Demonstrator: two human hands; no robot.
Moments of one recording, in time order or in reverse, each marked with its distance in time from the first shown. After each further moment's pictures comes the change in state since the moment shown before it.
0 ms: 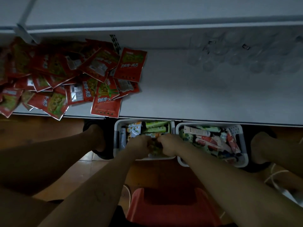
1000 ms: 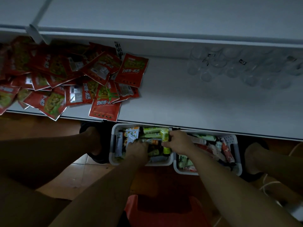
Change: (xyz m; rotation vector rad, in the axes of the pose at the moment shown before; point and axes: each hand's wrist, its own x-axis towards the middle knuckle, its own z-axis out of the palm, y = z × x) left_hand 0.011 0.003 0.025 0.241 0.077 -0.062; right_hand -0.011 0.036 -0.013 0.540 0.311 0.170
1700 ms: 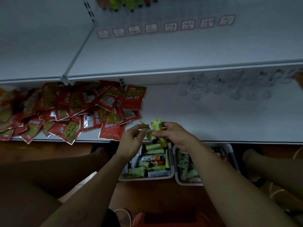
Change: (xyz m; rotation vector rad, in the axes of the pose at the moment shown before) left_hand -0.070 0.003 -0.125 -1.060 0.462 0.148; right_hand -0.047 -0.070 -0.065 0.793 -0.095 -0.166
